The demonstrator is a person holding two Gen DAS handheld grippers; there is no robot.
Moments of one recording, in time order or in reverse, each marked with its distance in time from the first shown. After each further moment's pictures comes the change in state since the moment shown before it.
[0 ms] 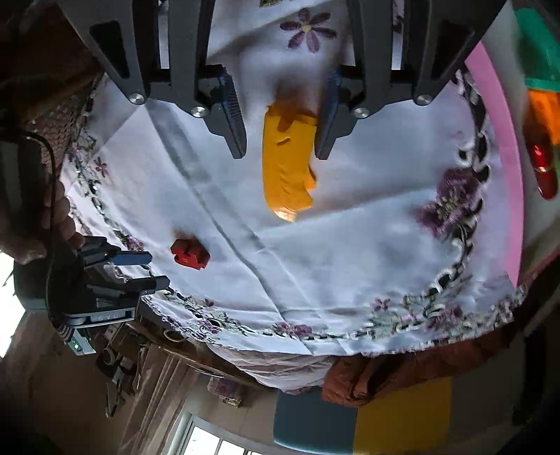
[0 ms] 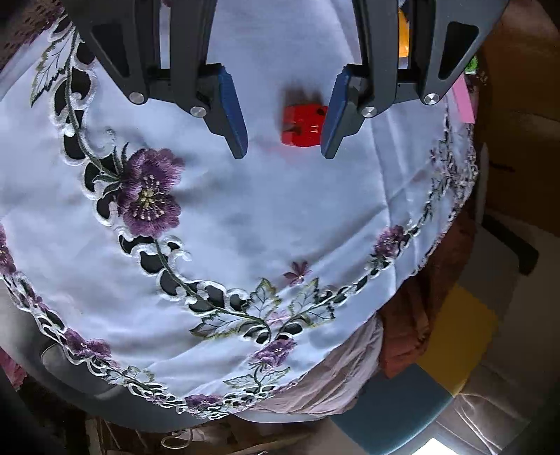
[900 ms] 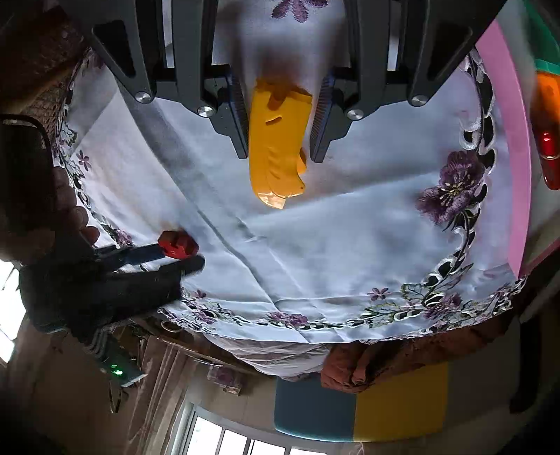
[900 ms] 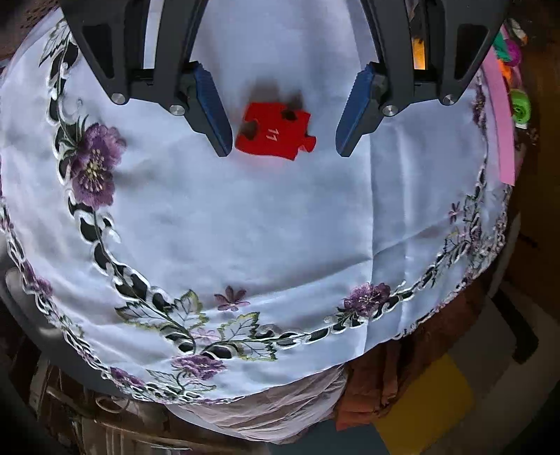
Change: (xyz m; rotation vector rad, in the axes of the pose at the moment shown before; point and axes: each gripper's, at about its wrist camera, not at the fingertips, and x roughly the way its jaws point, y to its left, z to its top) left arm 0.014 0.007 -0.004 0.010 -0.065 0.013; right arm 0.047 0.064 -0.018 -0.373 0.073 -0.185
